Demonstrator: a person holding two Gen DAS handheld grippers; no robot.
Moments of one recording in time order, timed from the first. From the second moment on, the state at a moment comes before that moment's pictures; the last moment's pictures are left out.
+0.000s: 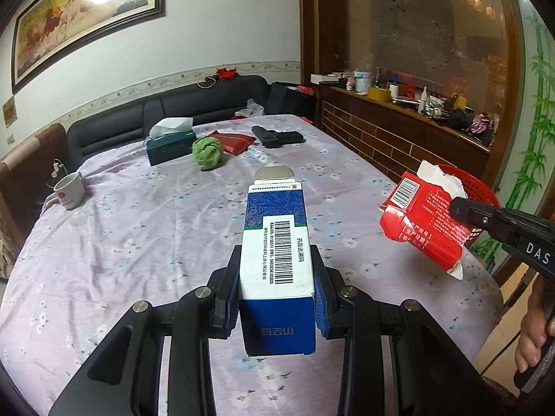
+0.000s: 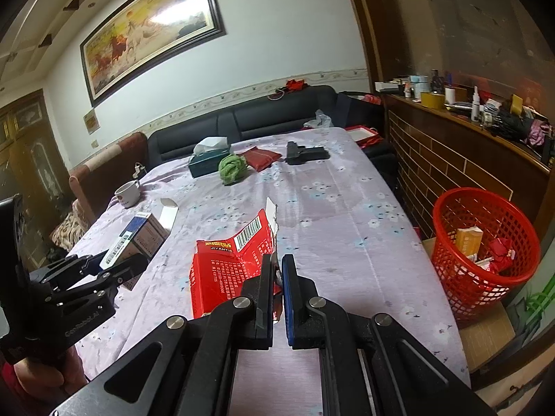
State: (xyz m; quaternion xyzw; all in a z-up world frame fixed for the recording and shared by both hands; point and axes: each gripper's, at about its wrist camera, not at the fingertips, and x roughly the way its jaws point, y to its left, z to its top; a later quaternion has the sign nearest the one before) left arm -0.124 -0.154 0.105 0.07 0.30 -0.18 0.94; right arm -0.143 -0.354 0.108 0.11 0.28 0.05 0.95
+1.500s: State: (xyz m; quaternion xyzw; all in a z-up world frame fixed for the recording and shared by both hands) left arm -0.121 -0.384 0.118 0.13 0.30 -0.36 0.87; right arm -0.221 -0.564 0.089 0.24 0.23 -0.13 0.94
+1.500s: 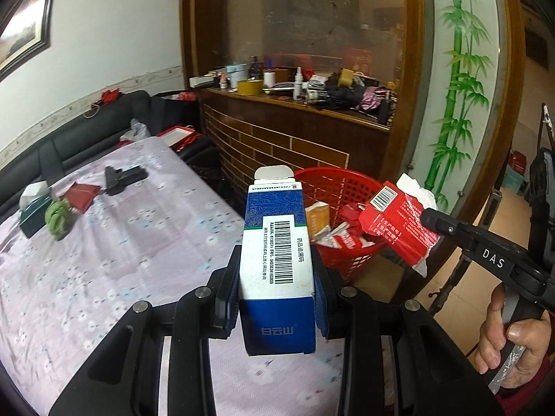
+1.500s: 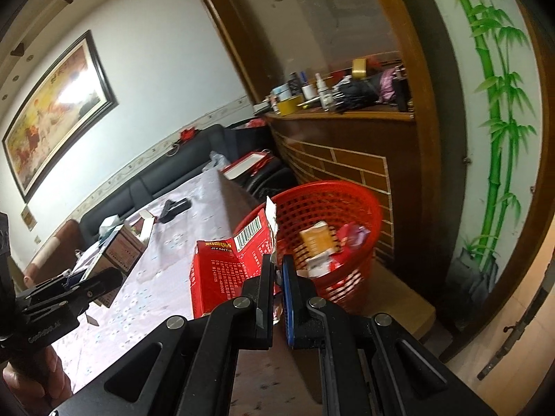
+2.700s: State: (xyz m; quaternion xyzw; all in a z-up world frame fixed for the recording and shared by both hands) left arm -0.073 -0.490 0.086 0.10 0.35 -0.40 0.84; right arm -0.174 -0.627 0.076 0.20 0.27 -0.20 0.92
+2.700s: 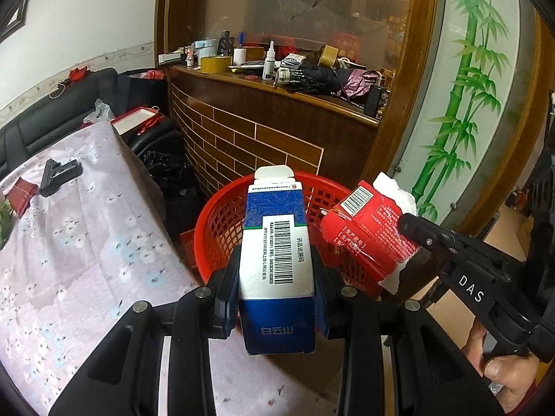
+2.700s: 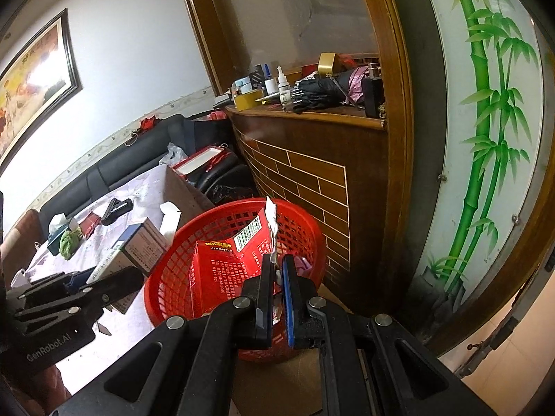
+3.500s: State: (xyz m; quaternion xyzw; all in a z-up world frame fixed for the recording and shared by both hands) left arm -0.161 -0.333 0.102 0.14 0.25 -0.35 0.89; right arm -0.232 -0.507 0.105 0.10 0.22 -0.29 0.92
